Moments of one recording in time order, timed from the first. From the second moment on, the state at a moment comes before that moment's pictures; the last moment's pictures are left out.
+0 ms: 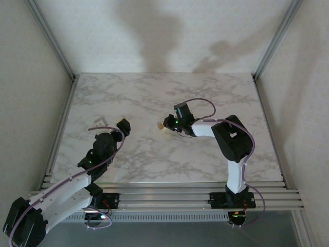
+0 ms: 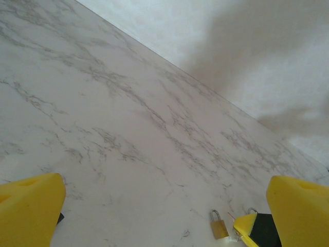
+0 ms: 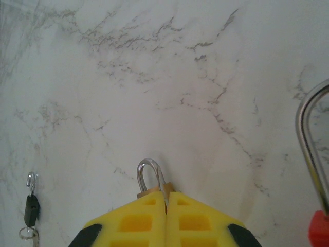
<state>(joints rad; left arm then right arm) -0.52 0.80 0.34 0.20 -0.53 -0.73 0.60 1.97 1.06 0.18 -0.27 0.85</state>
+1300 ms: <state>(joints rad) -0.52 0.81 0.34 0.19 -0.53 -0.73 0.58 2.00 1.10 0.16 -0.34 0.87</state>
